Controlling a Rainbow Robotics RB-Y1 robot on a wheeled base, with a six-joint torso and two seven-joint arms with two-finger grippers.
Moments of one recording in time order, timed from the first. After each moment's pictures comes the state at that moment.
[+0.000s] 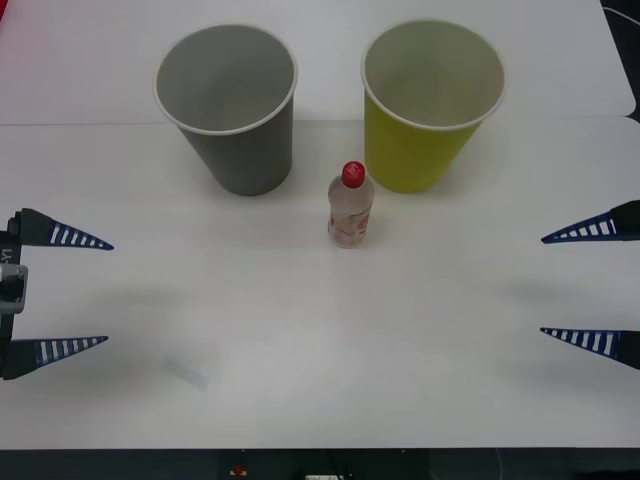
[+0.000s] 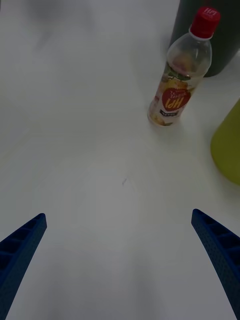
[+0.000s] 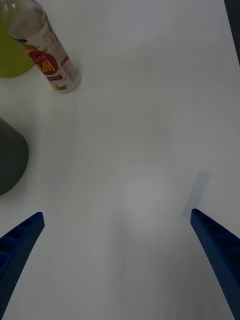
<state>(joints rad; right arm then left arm) 0.23 -1.11 -0.26 -2.00 1.26 -1.15 -0.09 0.26 1.13 0.26 -2.01 -1.31 -1.13 -0.09</state>
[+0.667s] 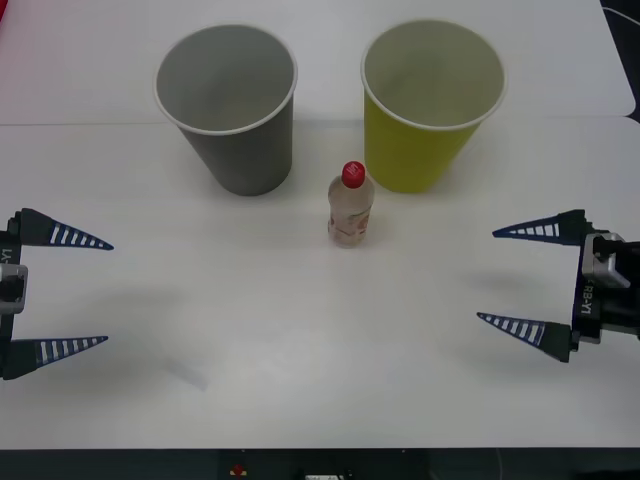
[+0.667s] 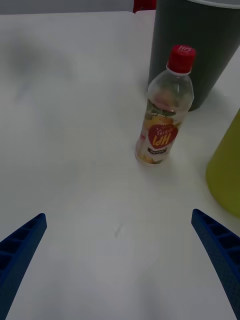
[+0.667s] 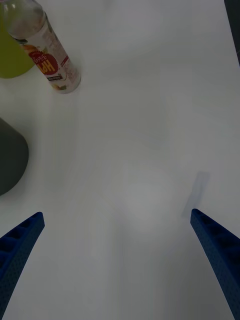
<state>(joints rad) 0.15 -1.08 0.04 -1.90 1.06 -0.86 0.10 0.26 1.13 0.26 -2.01 -1.31 -1.13 -0.09</state>
